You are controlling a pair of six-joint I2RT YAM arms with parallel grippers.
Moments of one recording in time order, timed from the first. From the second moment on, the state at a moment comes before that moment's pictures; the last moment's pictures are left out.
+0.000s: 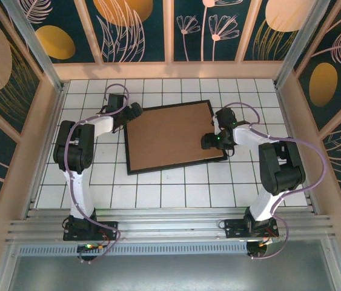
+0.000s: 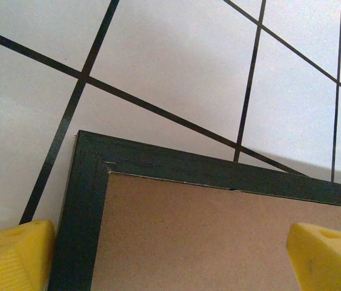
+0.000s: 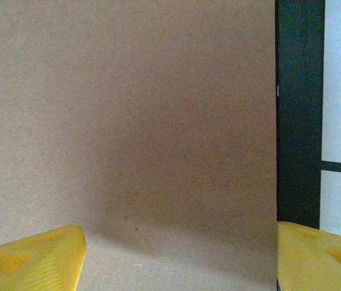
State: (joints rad) left arm -0.20 2.08 1.32 -0.01 0.08 -0.68; right arm 0.31 1.71 1.03 -0.51 -0.14 0.21
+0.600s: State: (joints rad) left arm -0.20 2.08 1.32 -0.01 0.08 -0.67; right arm 0.31 1.71 1.06 -0.52 -0.11 0.25
